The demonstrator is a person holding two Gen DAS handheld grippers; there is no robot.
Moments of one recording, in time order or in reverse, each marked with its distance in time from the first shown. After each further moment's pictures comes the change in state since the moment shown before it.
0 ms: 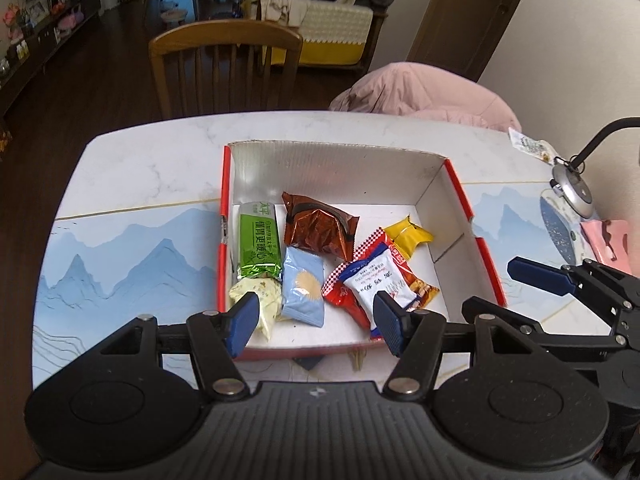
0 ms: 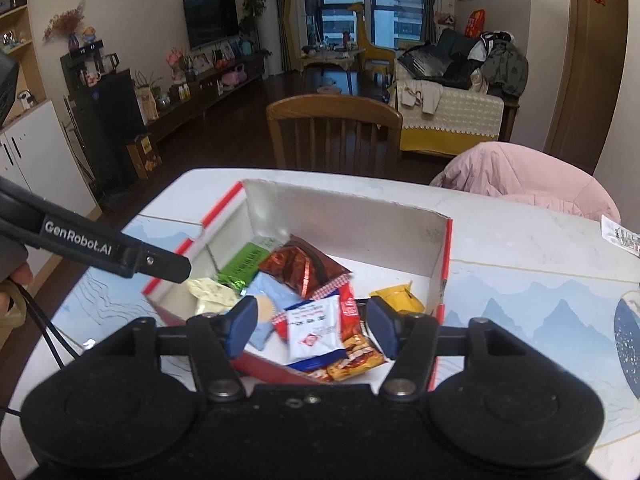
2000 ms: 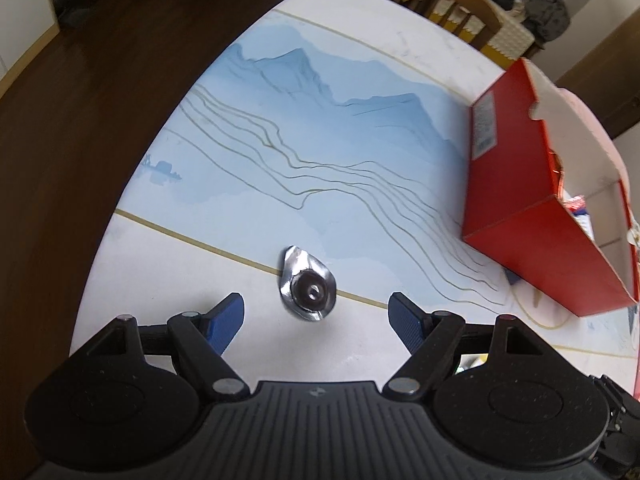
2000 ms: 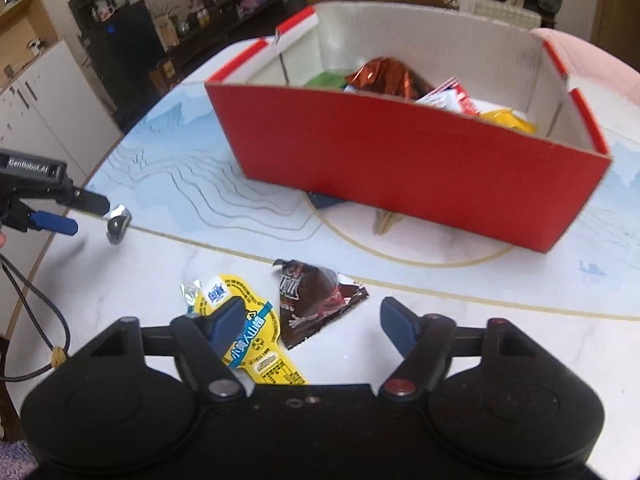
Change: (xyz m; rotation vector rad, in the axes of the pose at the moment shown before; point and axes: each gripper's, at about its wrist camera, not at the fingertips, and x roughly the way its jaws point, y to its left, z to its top) left arm 0.029 0.187 -0.153 -0.497 0.121 0.122; right arm 0.069 0.073 -0.121 0.029 0.259 0.088
